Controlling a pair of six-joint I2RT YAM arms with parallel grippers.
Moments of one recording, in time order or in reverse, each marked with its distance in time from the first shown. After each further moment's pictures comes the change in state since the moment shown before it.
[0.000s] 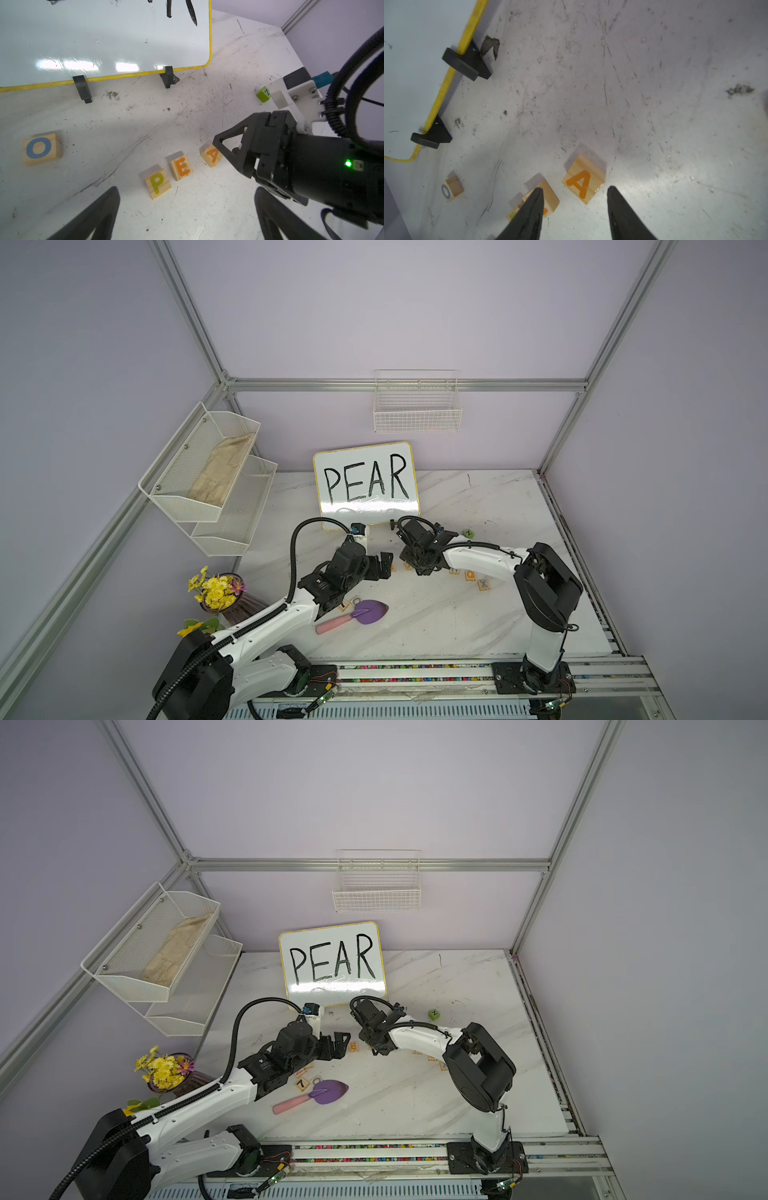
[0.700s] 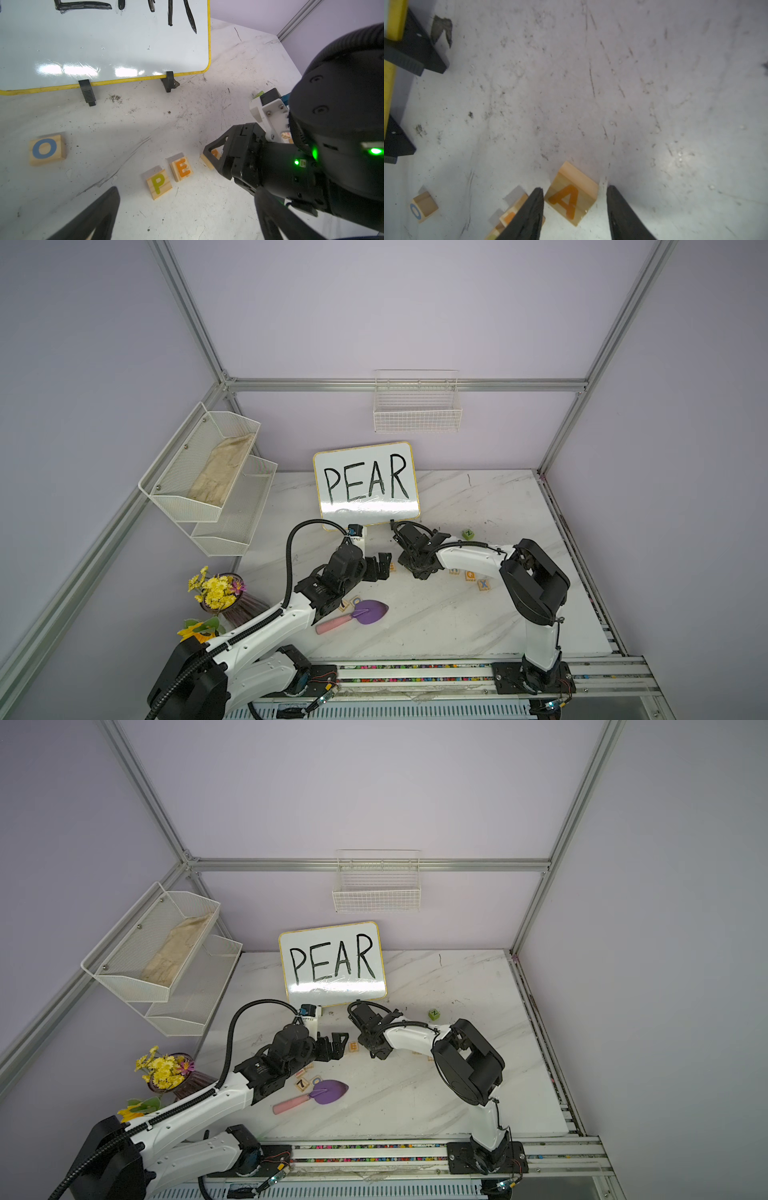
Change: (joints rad) left arm 0.000 -0.040 -0.030 0.016 -0.012 0.000; right arm 0.001 0.079 0.015 0.003 -0.031 0.048
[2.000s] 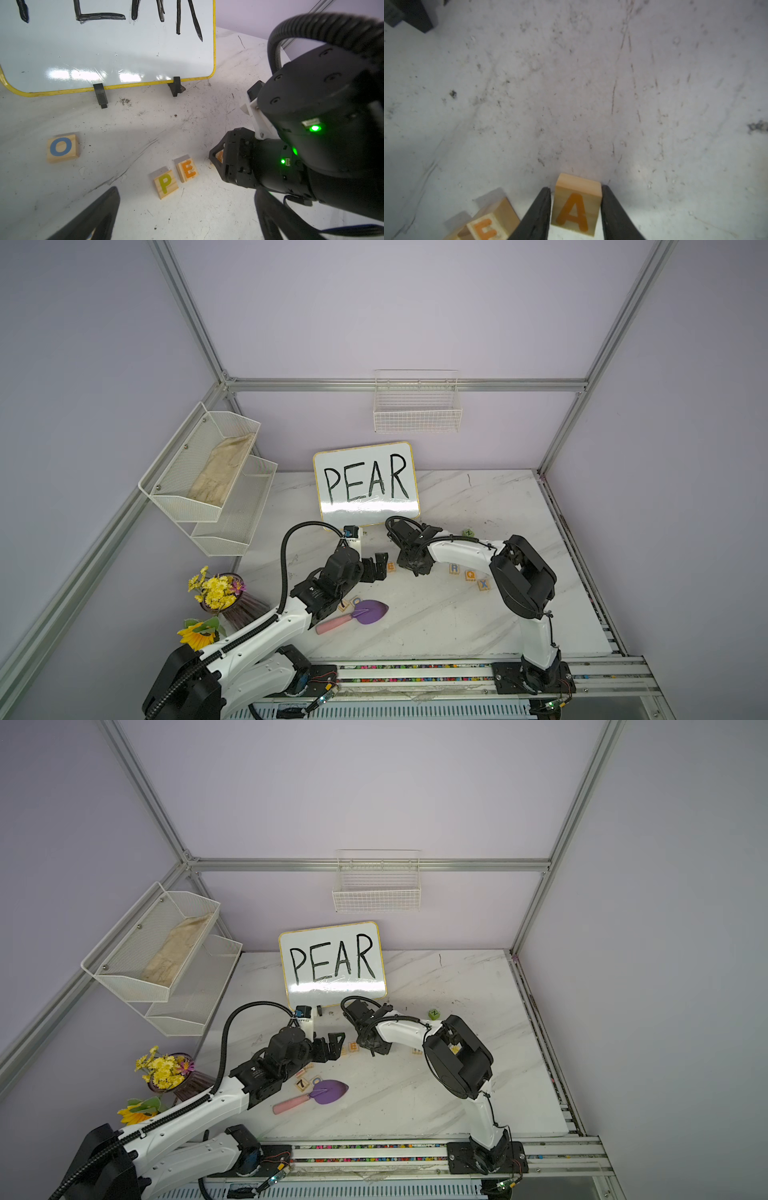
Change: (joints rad) left arm 0.000 -0.047 -0.027 0.001 -0.037 0.000; right arm 0.002 0.086 0.137 -0.159 0.040 -0.315
